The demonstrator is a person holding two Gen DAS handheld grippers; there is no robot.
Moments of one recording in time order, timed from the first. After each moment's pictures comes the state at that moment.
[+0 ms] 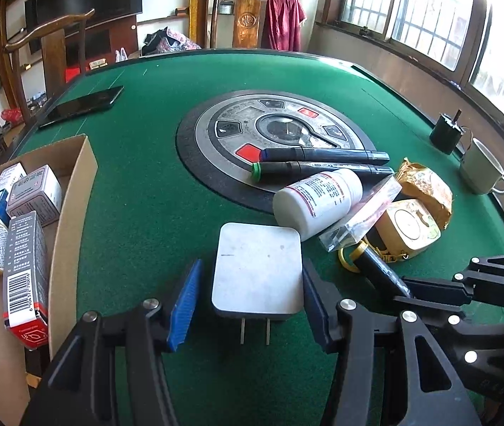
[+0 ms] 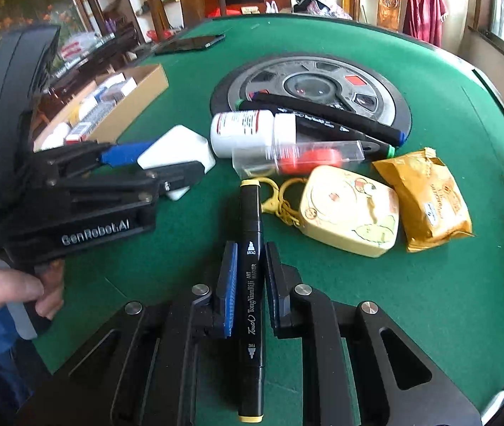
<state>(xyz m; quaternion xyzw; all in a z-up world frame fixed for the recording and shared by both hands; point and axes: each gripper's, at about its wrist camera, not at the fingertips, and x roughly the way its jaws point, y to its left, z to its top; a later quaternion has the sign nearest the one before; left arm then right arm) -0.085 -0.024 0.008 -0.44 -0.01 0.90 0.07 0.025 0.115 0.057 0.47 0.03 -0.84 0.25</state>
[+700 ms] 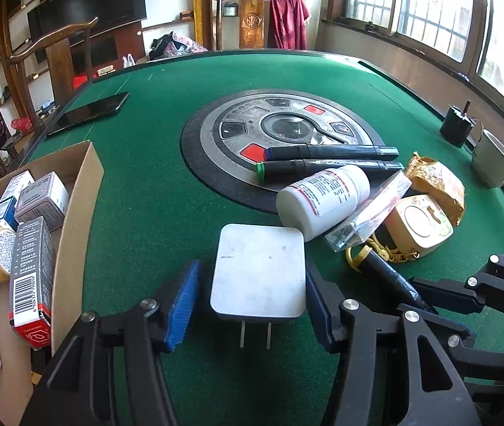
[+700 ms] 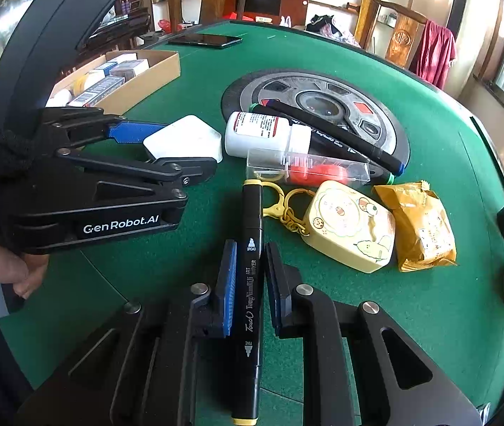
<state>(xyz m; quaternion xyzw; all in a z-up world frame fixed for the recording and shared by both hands) -0.084 -0.019 0.005 -0.43 0.01 0.90 0.05 0.035 0.093 0.056 0.43 0.14 -0.86 0.23</state>
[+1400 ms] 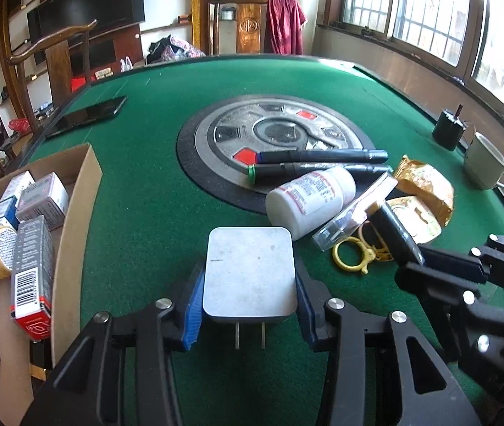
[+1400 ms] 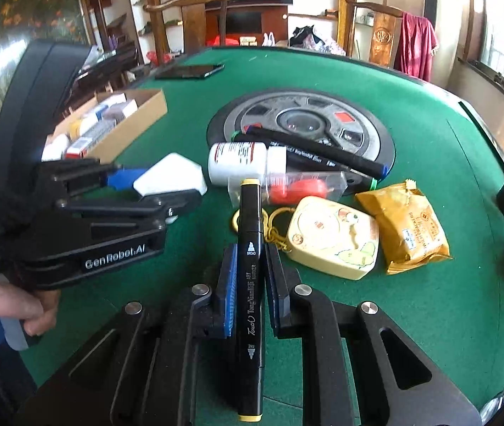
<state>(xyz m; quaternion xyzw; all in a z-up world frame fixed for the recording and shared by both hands) -0.076 -0.016 0.013 -0.42 0.01 0.91 0.06 0.030 0.108 0.070 0.40 0.06 -0.89 0.22</state>
